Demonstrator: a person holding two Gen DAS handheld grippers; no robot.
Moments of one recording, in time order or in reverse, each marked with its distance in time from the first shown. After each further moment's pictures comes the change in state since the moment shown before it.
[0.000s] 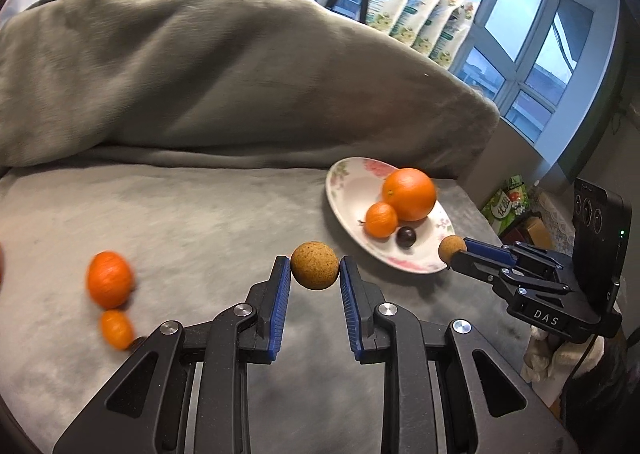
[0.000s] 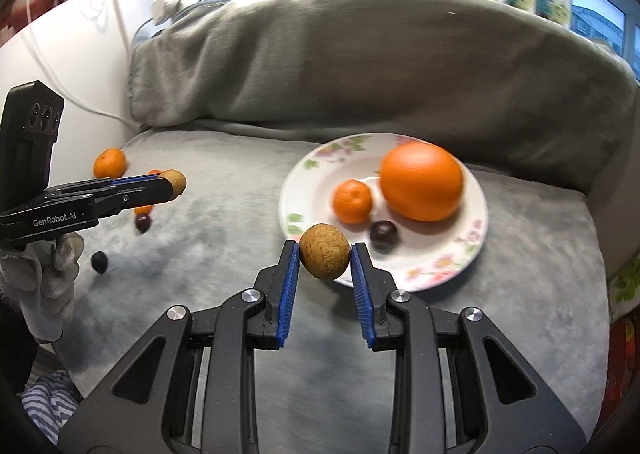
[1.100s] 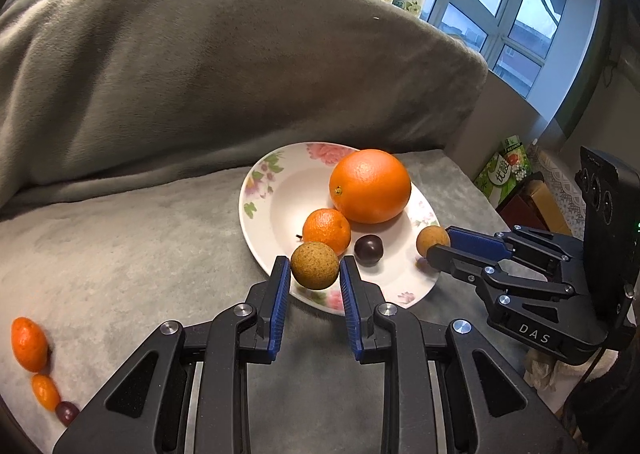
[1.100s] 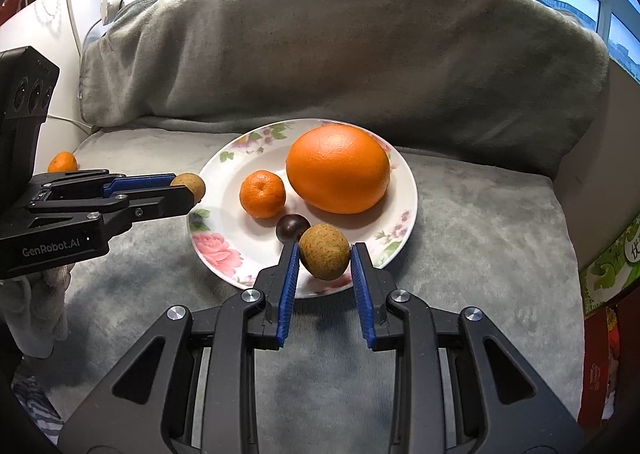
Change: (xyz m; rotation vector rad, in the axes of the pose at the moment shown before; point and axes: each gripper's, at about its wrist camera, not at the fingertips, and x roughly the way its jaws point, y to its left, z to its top) left arm 0.068 -0.057 0.019 0.126 0.087 -0.008; right arm 0.019 -0.047 -0.001 0.035 0.034 -0.115
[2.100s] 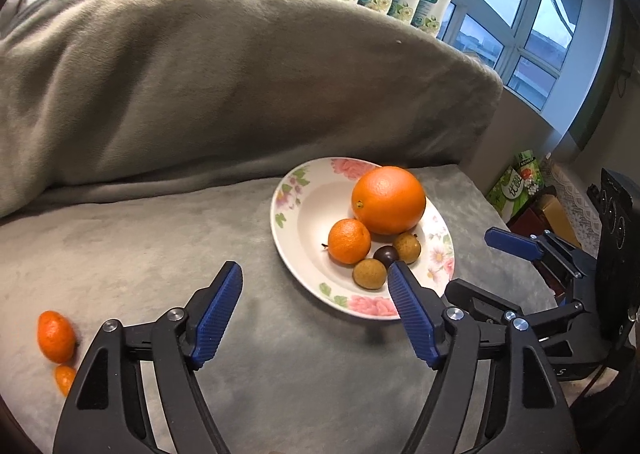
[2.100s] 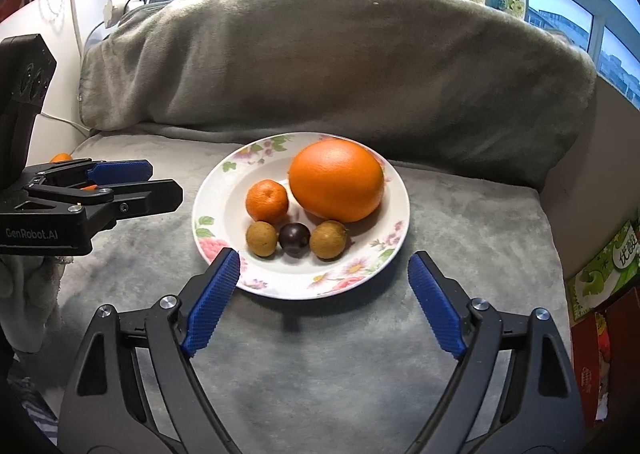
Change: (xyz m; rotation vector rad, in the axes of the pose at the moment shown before) left arm -0.022 0.008 0.003 -0.033 -0.034 0.072; right arm -0.016 0.006 0.002 -0.028 -0.035 -0.028
